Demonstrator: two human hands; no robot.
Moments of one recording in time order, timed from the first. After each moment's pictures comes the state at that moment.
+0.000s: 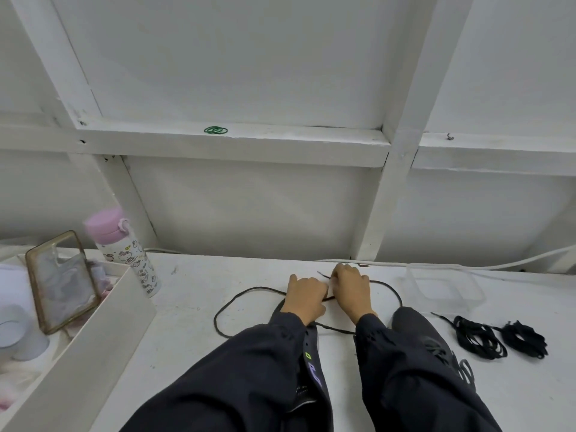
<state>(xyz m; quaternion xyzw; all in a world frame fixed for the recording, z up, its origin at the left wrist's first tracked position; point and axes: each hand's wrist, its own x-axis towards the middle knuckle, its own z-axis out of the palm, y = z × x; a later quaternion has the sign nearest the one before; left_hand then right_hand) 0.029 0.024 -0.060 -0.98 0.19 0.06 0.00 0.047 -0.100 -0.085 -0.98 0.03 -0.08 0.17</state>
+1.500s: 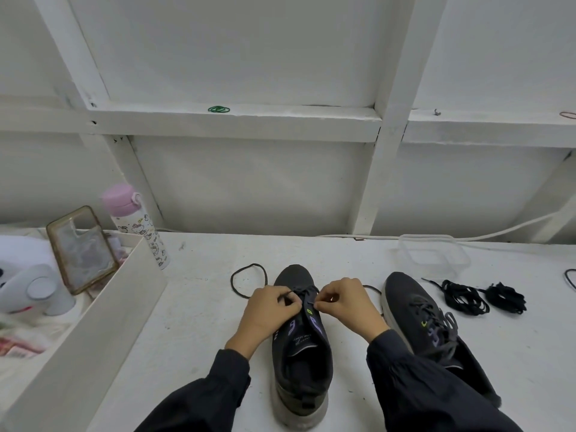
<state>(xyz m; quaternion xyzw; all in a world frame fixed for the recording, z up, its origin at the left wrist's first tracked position) -0.087 0.103 -0.045 -0.90 0.06 0.05 -0.43 -0.087 -0.083 -0.032 -0.92 -0.08 0.04 0.38</state>
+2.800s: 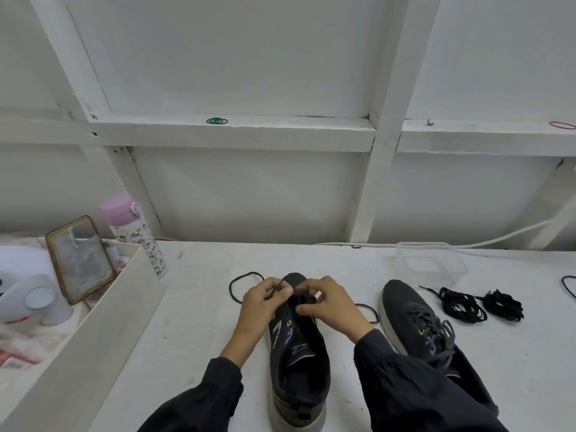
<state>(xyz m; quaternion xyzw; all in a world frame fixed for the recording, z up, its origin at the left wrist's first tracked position) -0.088 0.103 -0.035 -0.74 0.01 0.02 -0.67 -0.084 -0.063 -0.016 -0.88 -0.06 0.11 0.45</state>
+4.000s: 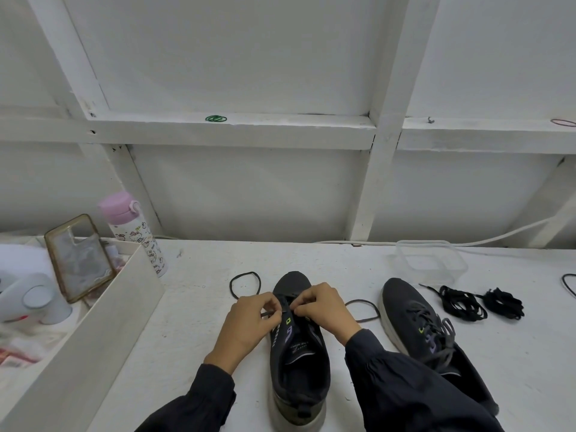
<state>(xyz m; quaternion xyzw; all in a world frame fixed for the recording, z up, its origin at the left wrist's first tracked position) -0.096 0.129 -0.048 -0.92 0.09 0.00 -0.38 -0.080 -0.047 -0.026 -0.89 -0.01 0.13 0.44</state>
